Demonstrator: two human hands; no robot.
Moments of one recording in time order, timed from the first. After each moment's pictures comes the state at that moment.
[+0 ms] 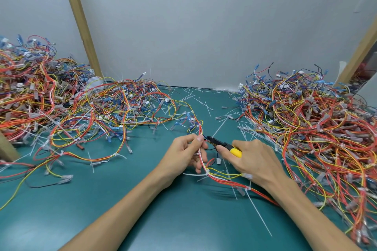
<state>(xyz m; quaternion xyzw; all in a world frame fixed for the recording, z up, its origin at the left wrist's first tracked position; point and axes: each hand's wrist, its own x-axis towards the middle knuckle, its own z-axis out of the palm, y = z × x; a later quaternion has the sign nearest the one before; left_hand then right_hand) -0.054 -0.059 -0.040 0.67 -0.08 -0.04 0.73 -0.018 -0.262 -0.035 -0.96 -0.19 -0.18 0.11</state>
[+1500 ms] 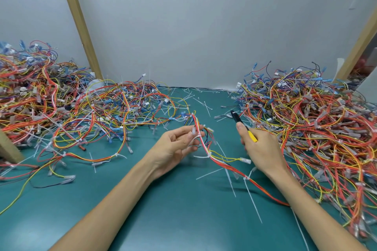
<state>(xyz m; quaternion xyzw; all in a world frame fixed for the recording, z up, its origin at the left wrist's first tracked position) -0.047 -0.034 -0.033 0.51 -0.11 -0.10 0.84 -0.008 -0.275 -0.030 -0.91 -0.08 -0.18 0.35</state>
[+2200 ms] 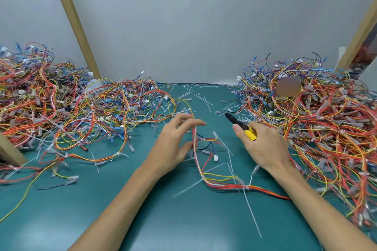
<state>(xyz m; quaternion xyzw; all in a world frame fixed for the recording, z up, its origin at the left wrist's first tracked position) -0.048 -0.027 -0.034 0.88 -0.24 0.24 0.32 -0.009 -0.279 -0.040 -0.94 -0.09 -0.26 0.22</state>
